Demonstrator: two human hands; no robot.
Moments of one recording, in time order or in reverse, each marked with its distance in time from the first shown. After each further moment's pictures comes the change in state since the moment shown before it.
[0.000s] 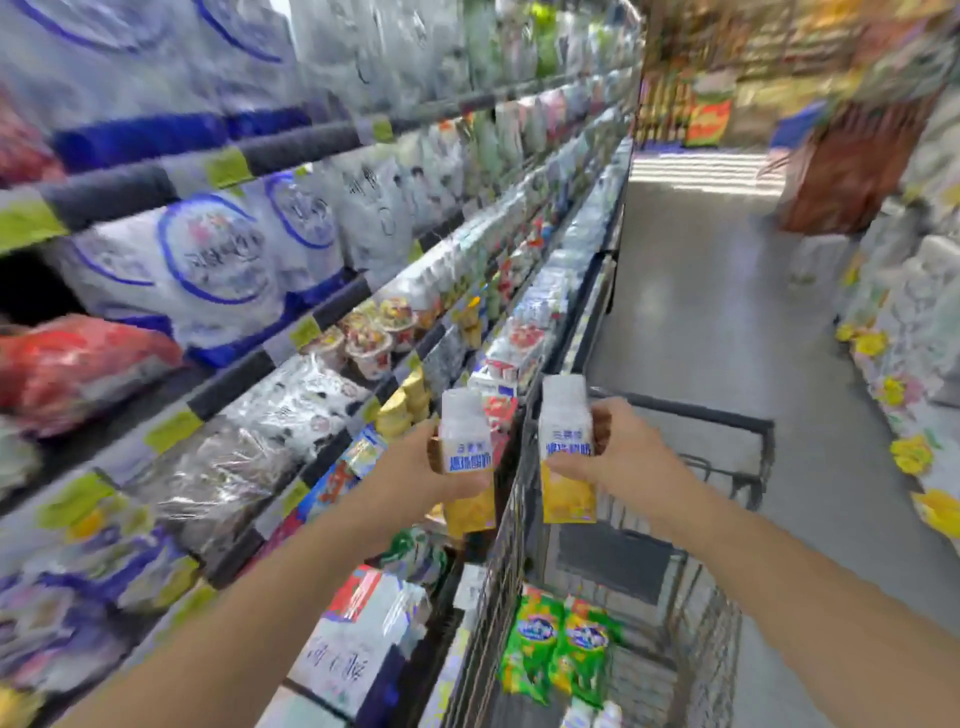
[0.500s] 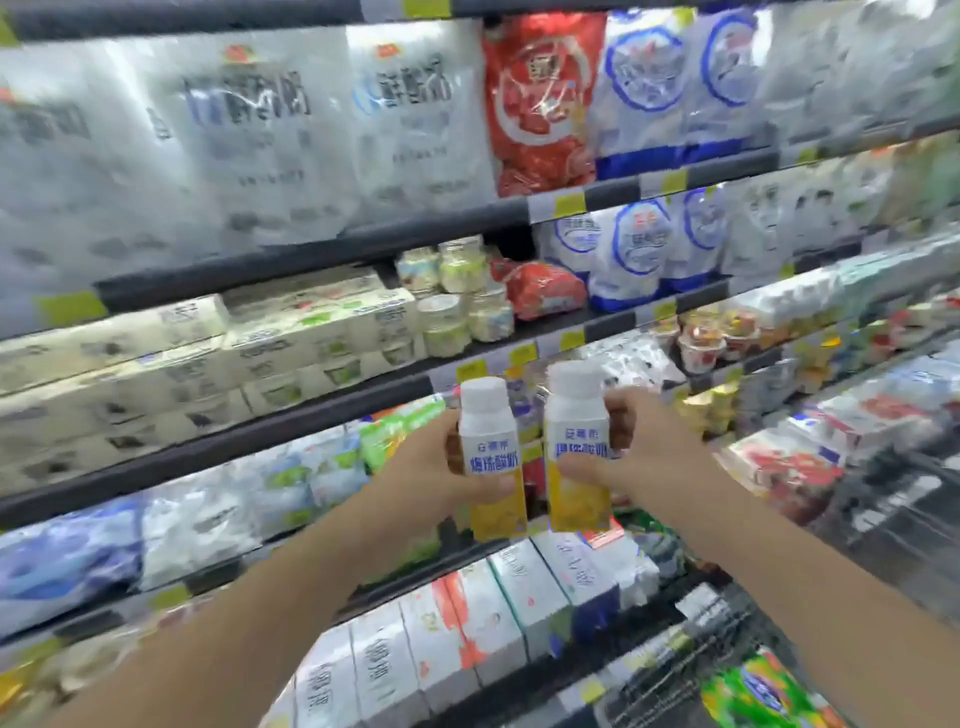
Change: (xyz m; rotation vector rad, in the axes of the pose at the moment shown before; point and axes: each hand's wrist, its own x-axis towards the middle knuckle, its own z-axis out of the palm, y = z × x) left_hand -0.356 0.001 -0.060 -0.094 0.668 -0.124; right_hand -0.191 -0.143 0.122 0.068 -0.695 -0.443
